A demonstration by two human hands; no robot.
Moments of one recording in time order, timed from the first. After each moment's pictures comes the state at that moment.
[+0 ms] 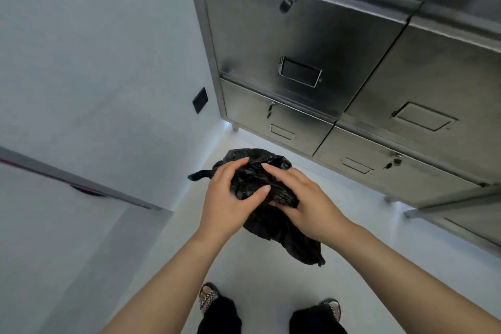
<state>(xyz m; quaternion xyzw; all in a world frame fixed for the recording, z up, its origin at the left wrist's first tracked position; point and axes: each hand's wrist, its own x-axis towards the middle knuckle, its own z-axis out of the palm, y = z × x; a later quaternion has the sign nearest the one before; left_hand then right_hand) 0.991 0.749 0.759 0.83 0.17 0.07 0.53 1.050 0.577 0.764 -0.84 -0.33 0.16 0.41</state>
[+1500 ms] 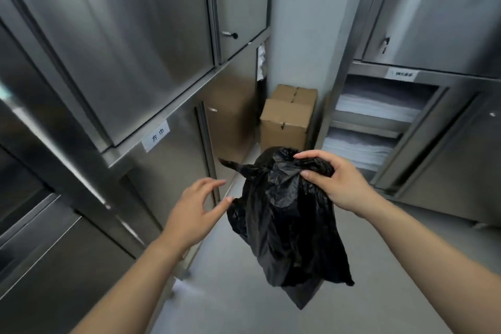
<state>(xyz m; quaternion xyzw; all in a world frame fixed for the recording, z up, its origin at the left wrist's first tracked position) 1.112 0.070 0.932 0.67 -0.67 -0.18 0.28 0.838 0.000 0.992 -0.72 0.45 -0.33 0.40</state>
